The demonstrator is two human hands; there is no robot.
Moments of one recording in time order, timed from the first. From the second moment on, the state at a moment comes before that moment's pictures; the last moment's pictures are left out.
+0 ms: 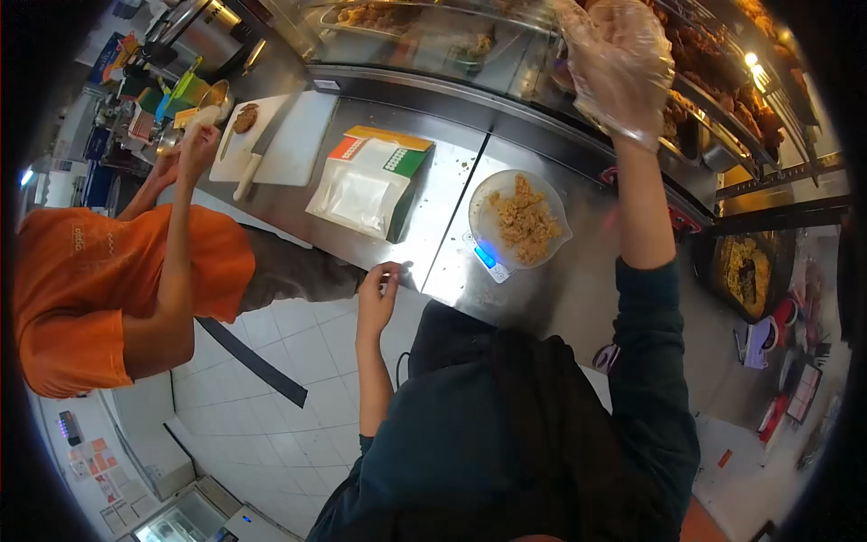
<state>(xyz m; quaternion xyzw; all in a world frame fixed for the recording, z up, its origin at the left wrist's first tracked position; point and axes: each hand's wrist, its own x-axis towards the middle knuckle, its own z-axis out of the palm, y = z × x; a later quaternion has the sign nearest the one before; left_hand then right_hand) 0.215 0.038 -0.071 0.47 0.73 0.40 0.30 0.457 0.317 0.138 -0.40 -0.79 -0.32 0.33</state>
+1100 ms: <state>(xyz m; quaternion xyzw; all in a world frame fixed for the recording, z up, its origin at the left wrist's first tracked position) 0.243 0.130 -0.053 0.59 0.60 0.37 0.39 0.748 0.276 0.107 -0.59 -0.60 -0.36 0.41</state>
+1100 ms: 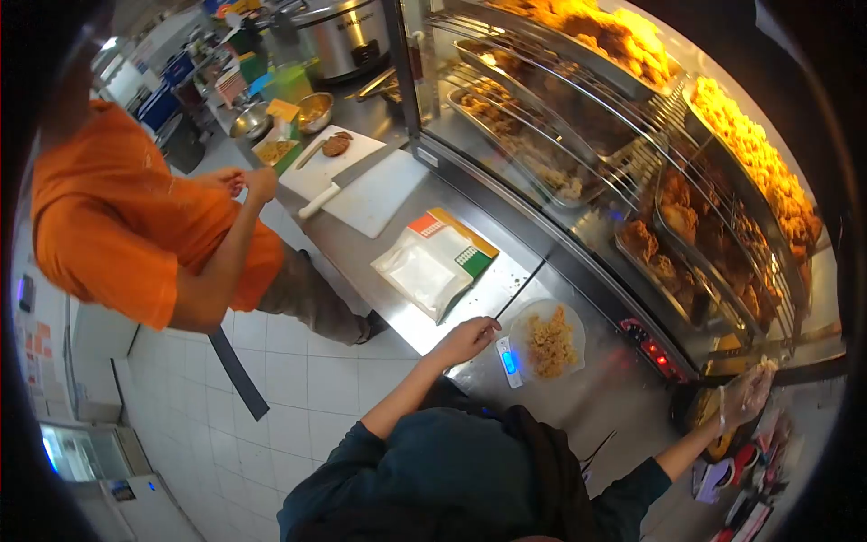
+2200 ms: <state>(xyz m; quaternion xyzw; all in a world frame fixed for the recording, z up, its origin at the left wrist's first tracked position) 0.071 0.087 0.047 0.23 0.56 0.60 0.52 0.287 0.185 0.025 -0.35 -0.49 0.73 0.32</state>
